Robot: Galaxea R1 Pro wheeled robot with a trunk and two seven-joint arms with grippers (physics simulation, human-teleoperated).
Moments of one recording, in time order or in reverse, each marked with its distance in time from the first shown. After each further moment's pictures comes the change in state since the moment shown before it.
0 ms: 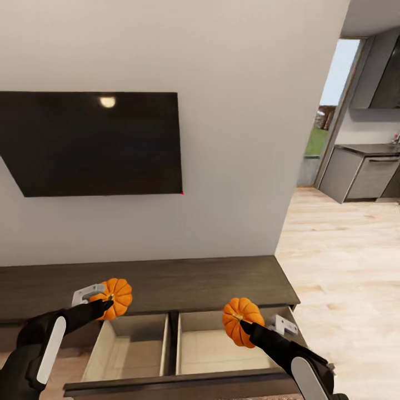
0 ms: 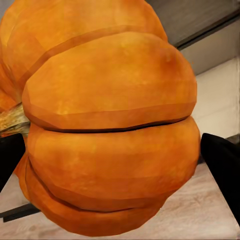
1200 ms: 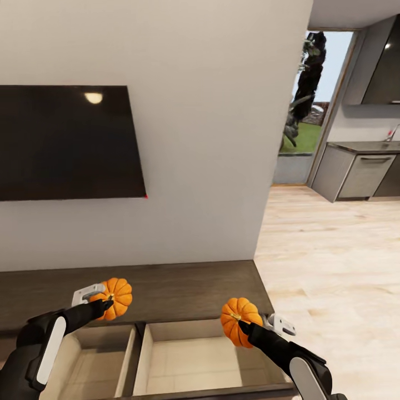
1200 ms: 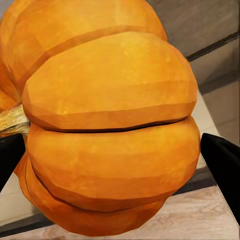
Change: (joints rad) left arm 0.001 0.000 0.001 0.000 0.002 -0.005 -0.003; right arm 0.000 0.001 0.013 -0.003 0.000 -0.001 0.000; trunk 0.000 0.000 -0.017
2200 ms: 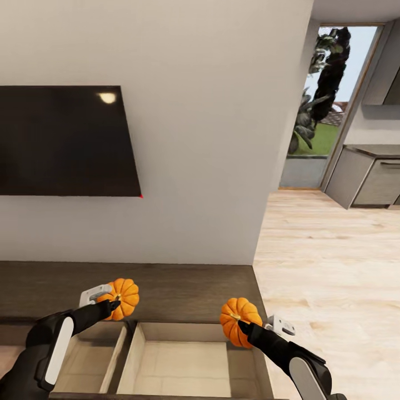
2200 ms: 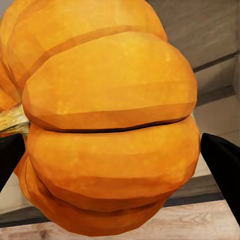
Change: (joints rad) left arm 0.000 -0.043 -0.006 0.000 0.001 -0.001 0.004; right arm 0.000 0.000 0.004 -0.002 0.000 0.000 0.000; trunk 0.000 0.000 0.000
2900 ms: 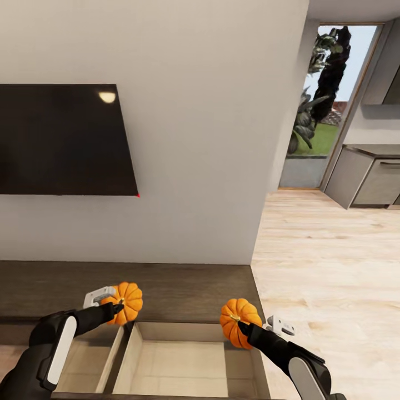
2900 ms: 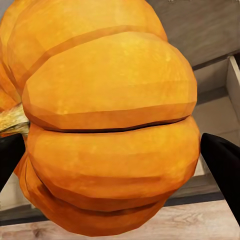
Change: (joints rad) left arm 0.000 -0.001 -0.024 -0.007 0.003 0.071 -0.001; right arm -0.002 -0.001 0.004 0.003 0.011 0.007 -0.002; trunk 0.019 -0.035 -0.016
